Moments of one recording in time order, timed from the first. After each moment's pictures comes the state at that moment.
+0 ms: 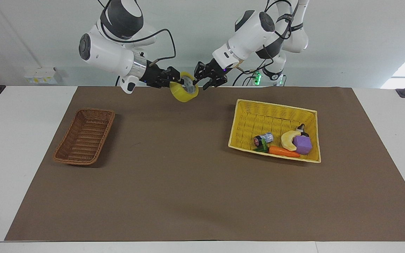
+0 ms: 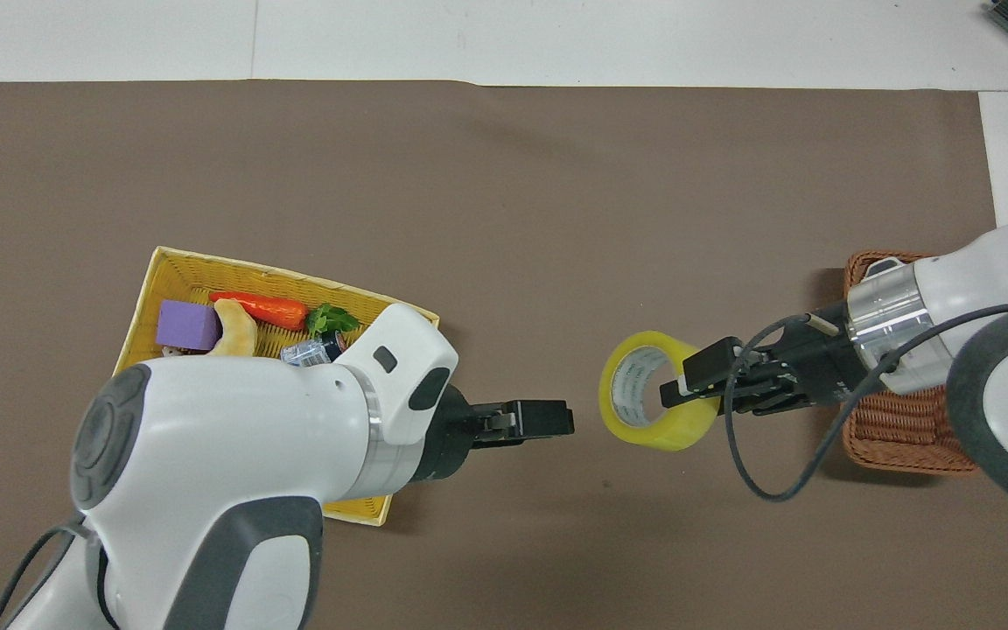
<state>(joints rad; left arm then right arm) -0.51 -0.16 -0.13 -2.04 -0.75 2.16 -0.37 0.12 -0.09 -0.04 -1.94 0.67 1.60 0.08</state>
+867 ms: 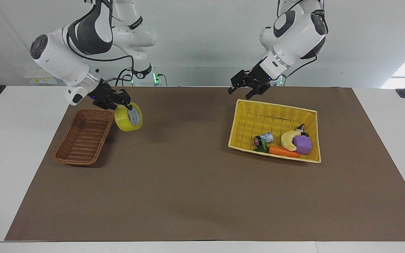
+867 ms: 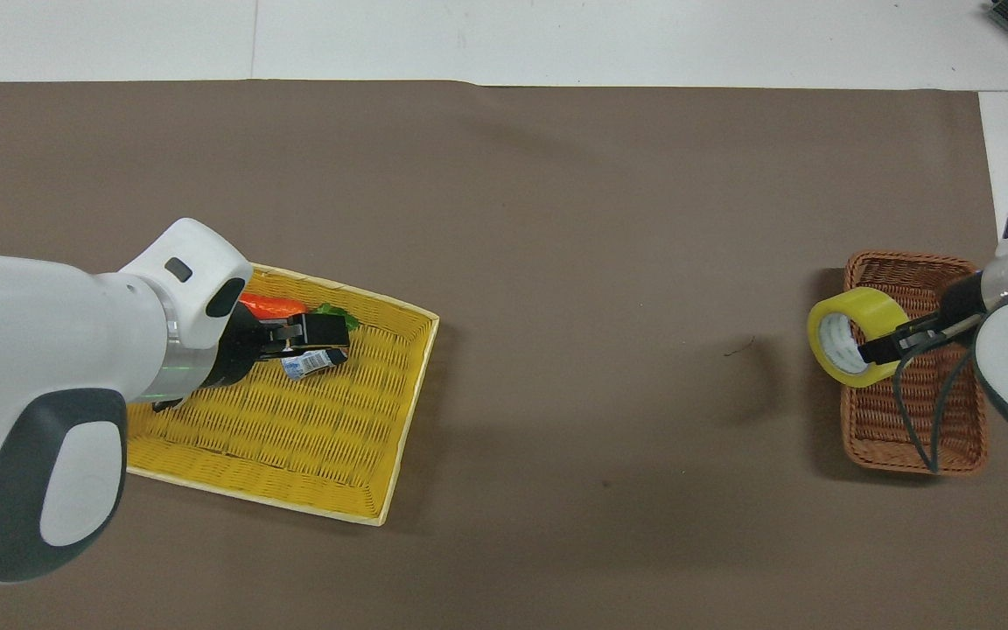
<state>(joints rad) -0.22 -0.17 -0.12 -2.03 -0.28 2.03 -0.31 -0.10 0.03 -0.05 -1.94 0.06 1.82 -0.55</state>
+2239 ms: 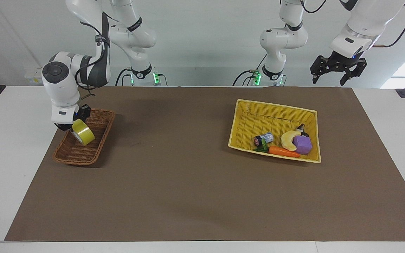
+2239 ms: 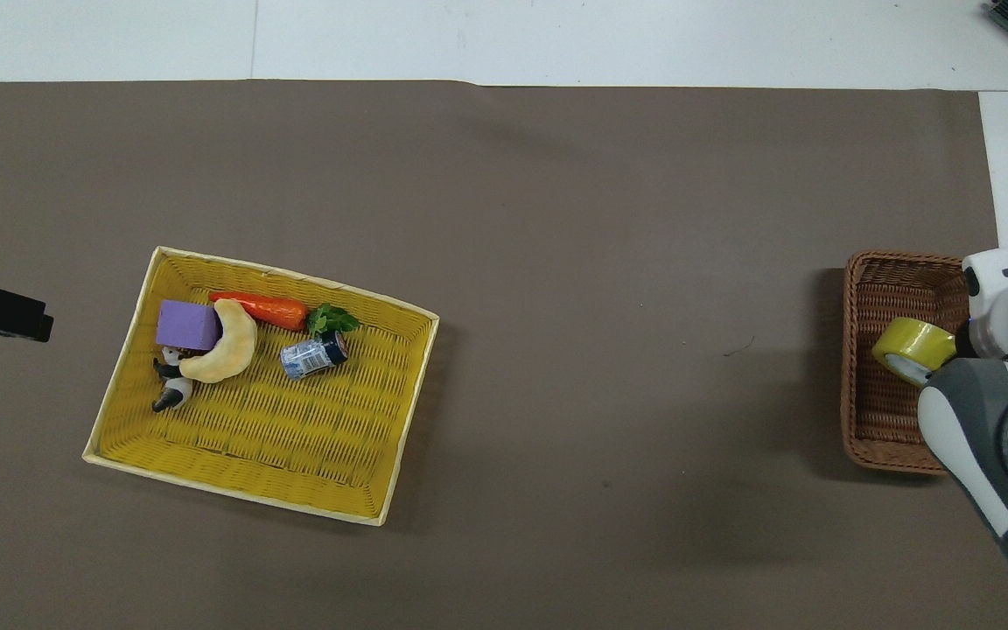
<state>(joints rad) 0.05 -0.04 -0.12 -1.51 0.01 1.43 0.09 -0.16 0.02 -0.05 -2.17 -0.36 2.13 -0.90</state>
